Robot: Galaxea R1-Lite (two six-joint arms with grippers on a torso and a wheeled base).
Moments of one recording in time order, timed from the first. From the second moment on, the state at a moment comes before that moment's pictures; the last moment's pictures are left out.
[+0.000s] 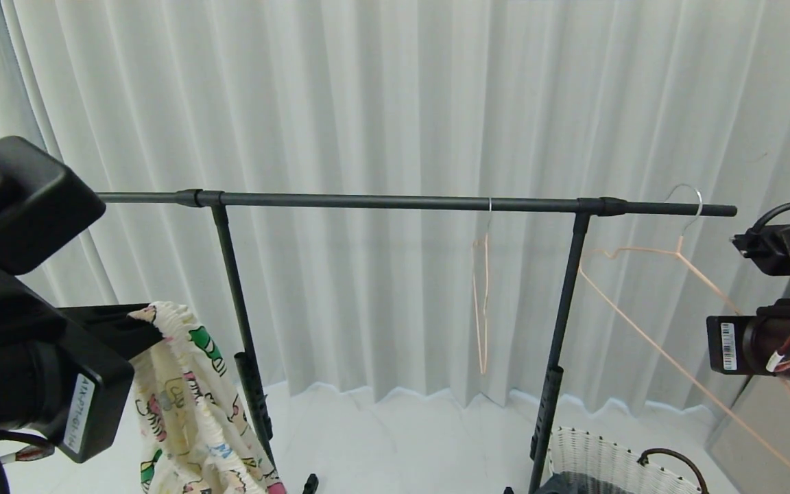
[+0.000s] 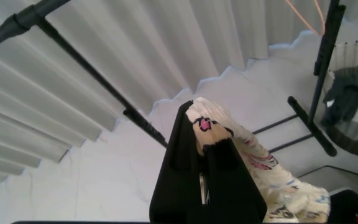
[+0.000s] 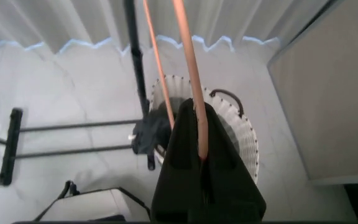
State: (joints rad) left arm -0.83 1.13 -1.01 0.43 0.51 0.12; right arm 0.49 1.36 -0.87 0.23 -0.51 0.35
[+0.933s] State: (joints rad) left arm -0.72 1.19 -0.92 0.35 0.60 0.08; right arm 0.96 1.24 -0.78 0.14 -0.37 0.35
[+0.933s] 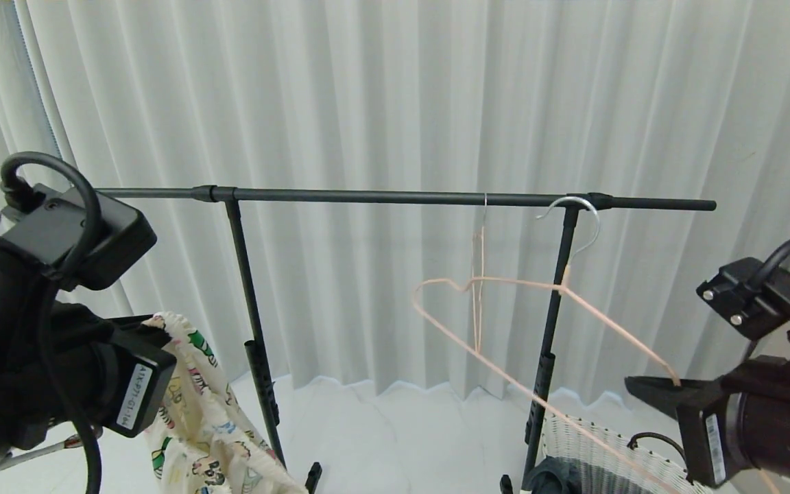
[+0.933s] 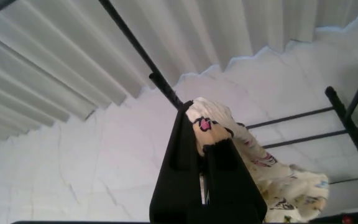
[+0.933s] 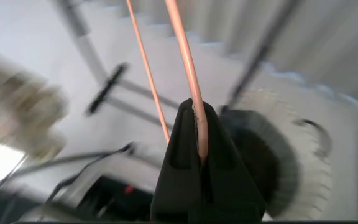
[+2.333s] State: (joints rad) left arm -0.69 1.29 -0.92 0.29 0.63 -0.16; right arm 1.21 1.18 -0.58 -0.19 -0.11 0.31
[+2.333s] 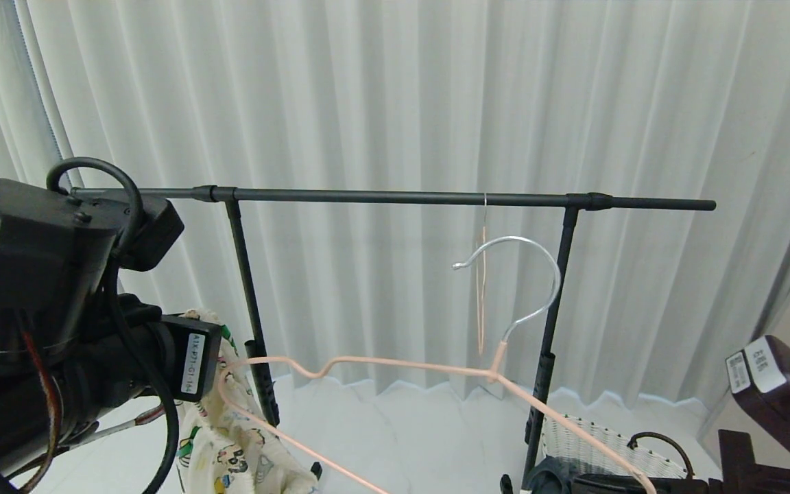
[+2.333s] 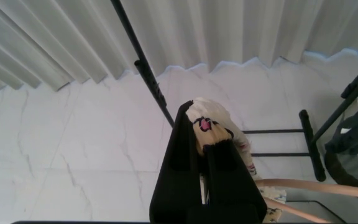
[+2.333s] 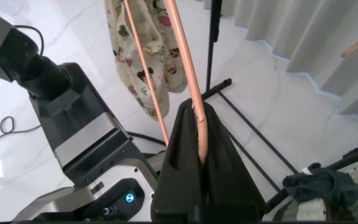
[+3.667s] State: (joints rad) left arm -0.82 1.30 -1.00 0.29 0.63 -0.29; right arm 1.20 1.49 -0.64 -0.52 -0.16 0.32
